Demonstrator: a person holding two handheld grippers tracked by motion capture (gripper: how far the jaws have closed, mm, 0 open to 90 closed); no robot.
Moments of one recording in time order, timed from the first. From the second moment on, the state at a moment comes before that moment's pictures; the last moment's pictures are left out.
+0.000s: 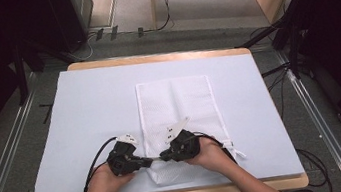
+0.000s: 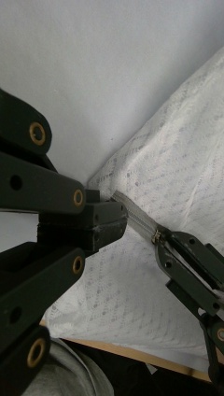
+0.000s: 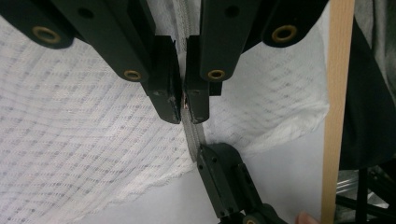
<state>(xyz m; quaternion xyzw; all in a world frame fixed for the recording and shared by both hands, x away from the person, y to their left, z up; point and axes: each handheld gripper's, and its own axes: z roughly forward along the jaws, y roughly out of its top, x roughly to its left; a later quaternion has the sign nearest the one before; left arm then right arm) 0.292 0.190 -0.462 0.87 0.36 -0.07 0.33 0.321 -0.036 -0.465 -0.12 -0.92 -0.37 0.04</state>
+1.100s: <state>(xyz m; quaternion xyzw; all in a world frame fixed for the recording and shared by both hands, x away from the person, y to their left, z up) 0.294 0.193 -0.463 0.86 0.37 -0.08 0.34 0.326 -0.102 -0.457 -0.15 -0.91 -0.37 0.03</state>
